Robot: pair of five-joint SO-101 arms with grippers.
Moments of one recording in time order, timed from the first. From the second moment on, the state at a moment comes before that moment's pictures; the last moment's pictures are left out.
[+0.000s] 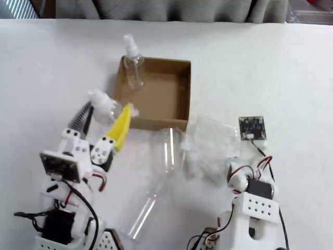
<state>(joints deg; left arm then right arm) 8.3 -104.5 79.5 29.1 0.5 12.3 -62.9 82.3 43.8 17.6</state>
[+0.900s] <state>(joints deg) 6.8 -51.3 70.6 -5.9 0.5 13.1 -62.9 84.9 38.9 17.6</state>
